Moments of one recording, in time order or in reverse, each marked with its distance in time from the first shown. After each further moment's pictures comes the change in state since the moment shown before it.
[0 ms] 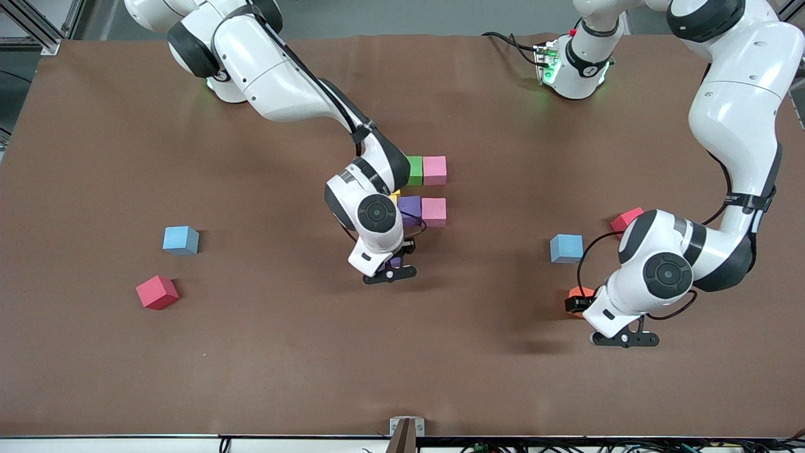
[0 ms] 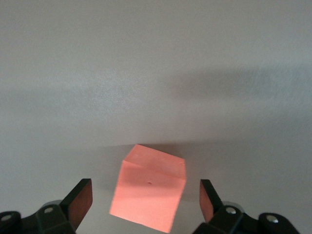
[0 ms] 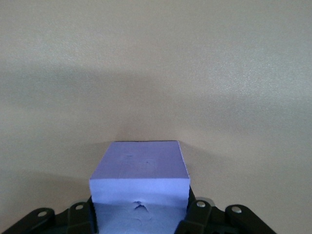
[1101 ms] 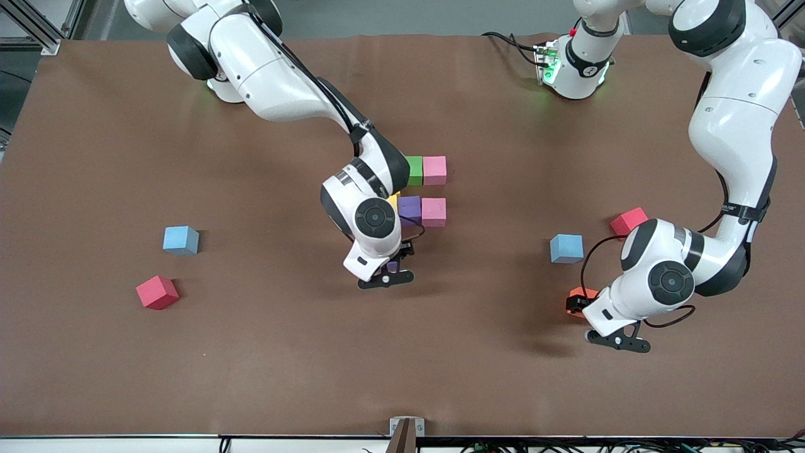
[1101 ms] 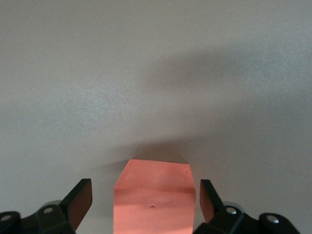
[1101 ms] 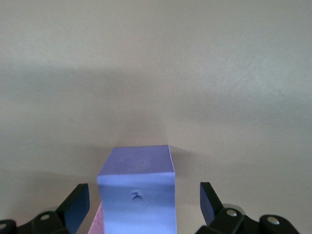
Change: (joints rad) left arm 0.017 0.061 0.010 -0.001 0.000 0.067 0.136; right arm -0.008 -0.004 -0.013 0.103 0.000 -0.118 0.000
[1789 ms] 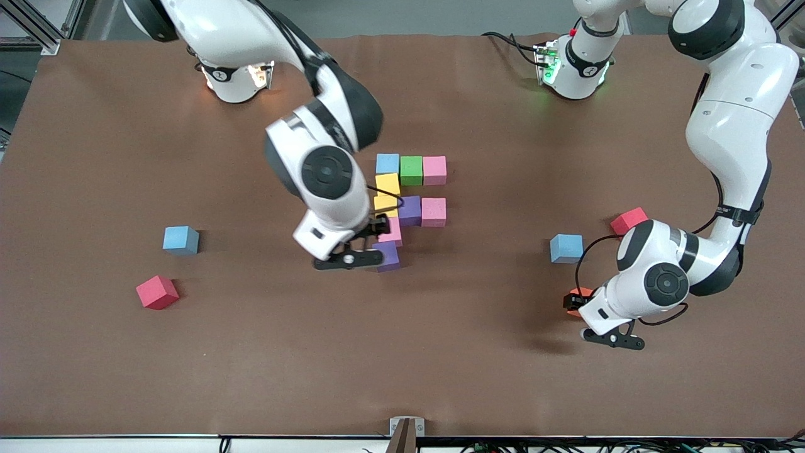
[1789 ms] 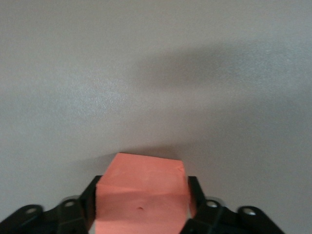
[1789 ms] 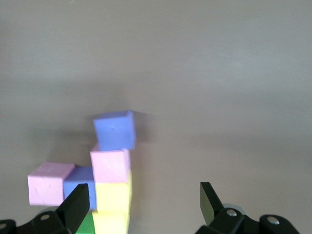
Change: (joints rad) left arm 0.000 0.012 0.002 -0.018 -0.021 0.001 -0.076; right arm -0.094 -0.304 0.001 0.021 0.001 -0.377 0.005
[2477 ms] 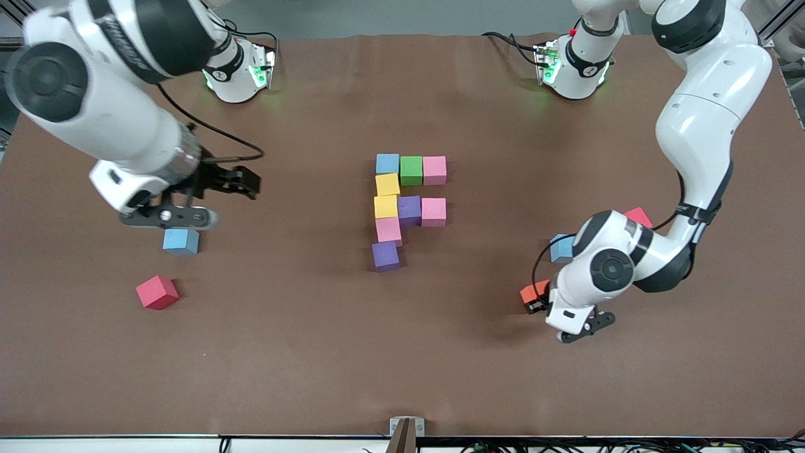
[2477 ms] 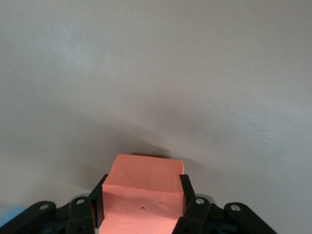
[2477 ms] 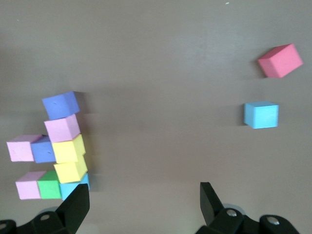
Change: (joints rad) left arm -0.132 -0.008 -0.064 -0.001 0.000 -0.001 -0.800; right arm -0.262 -0.403 -0.005 -0.270 0.042 -0.143 -0.180
